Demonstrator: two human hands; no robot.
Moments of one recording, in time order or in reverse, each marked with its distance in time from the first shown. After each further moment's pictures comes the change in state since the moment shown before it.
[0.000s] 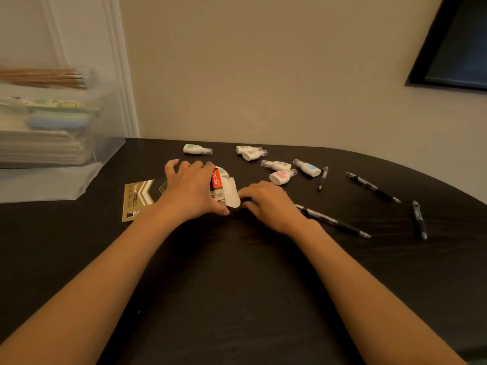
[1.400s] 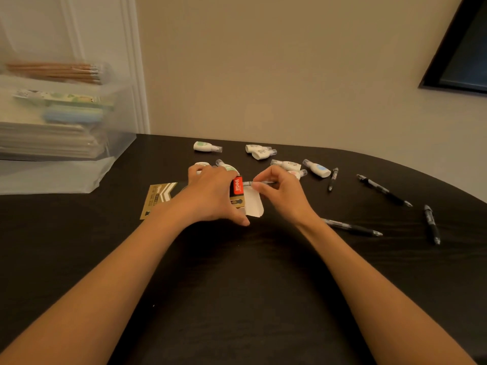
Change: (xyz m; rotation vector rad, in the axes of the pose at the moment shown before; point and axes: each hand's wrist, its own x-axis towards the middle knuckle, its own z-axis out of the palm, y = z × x) left_hand -0.012 0.005 -0.007 -0.106 -0.068 0.129; right_hand 0.003 -0.013 -0.003 0.741 0.308 0.270
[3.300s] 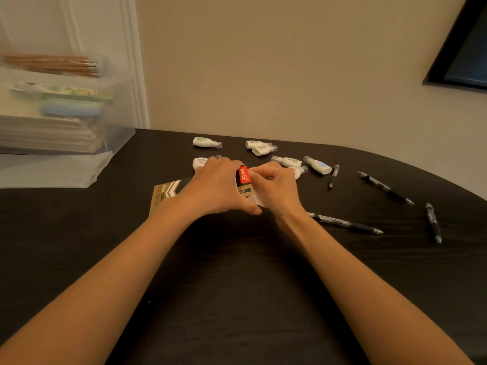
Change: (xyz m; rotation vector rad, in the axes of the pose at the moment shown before) left_hand 0.001 0.011 -0.002 -0.168 0.073 -0.003; right_hand 0.002 -0.014 0.016 0.190 0.120 0.191
